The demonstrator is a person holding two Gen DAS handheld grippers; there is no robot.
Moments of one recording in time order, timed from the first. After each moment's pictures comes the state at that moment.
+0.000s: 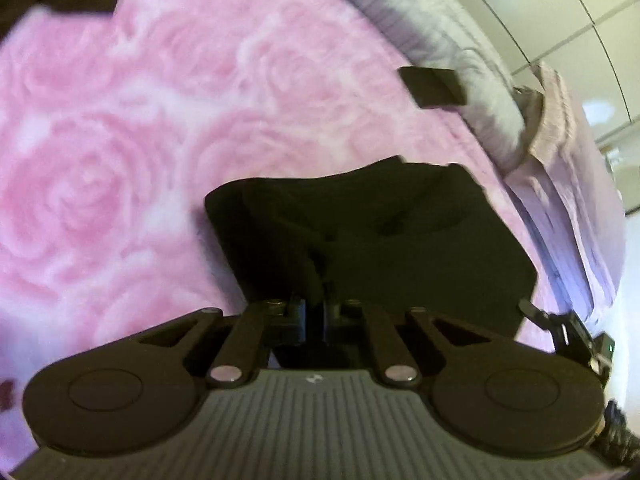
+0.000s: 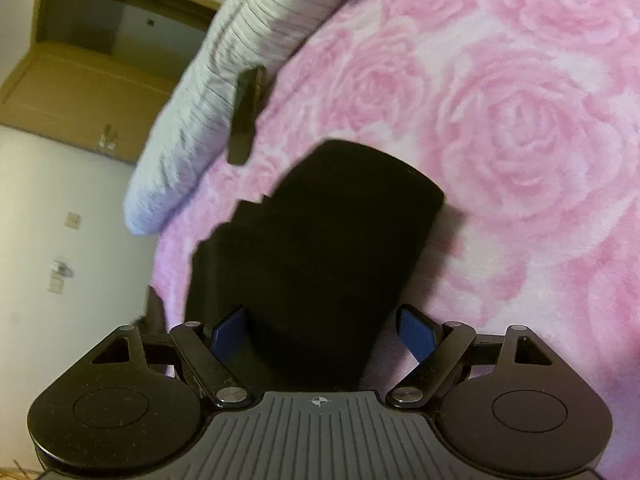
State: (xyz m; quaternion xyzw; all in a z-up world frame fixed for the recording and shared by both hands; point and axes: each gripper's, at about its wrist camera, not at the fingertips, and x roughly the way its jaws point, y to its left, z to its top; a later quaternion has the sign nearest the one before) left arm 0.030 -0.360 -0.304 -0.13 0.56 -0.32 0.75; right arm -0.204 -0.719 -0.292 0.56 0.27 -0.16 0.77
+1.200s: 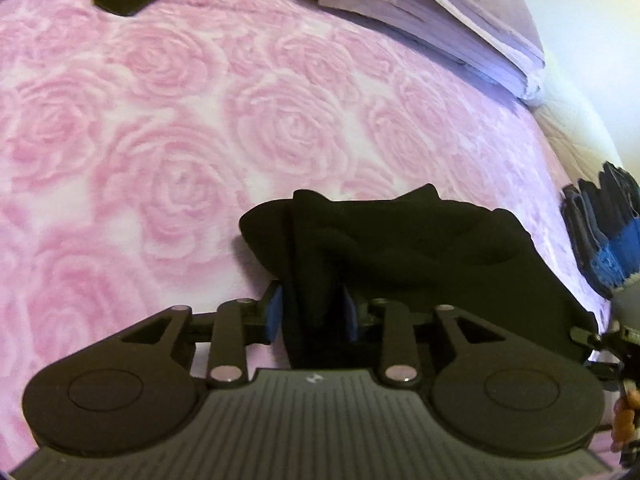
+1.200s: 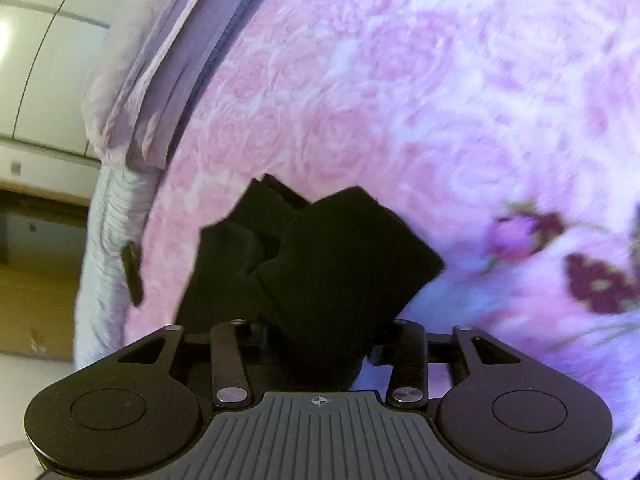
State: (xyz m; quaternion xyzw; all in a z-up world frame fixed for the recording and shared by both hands) left arm -0.085 -0.526 -0.281 0.13 0.51 -0.56 0.64; right arm -0.504 -0.584 -0.242 0.60 0.15 -0.45 0.64
